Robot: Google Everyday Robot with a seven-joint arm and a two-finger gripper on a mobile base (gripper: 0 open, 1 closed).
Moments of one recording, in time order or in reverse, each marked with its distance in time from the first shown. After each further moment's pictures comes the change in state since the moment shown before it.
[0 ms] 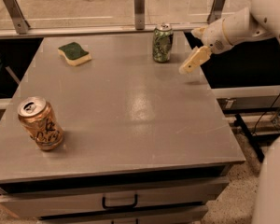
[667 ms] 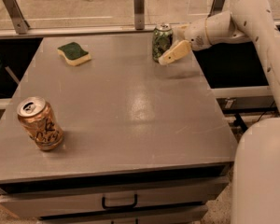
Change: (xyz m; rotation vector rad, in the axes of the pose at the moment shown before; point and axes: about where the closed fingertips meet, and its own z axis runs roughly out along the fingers) arm -0.049 -0.006 0.050 -0.083 -0.213 0.104
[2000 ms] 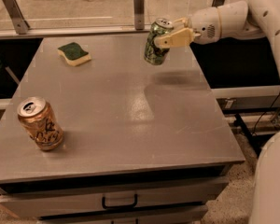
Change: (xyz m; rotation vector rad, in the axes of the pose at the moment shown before) arm -0.074 0.086 -0.043 -0.281 -0.233 0.038
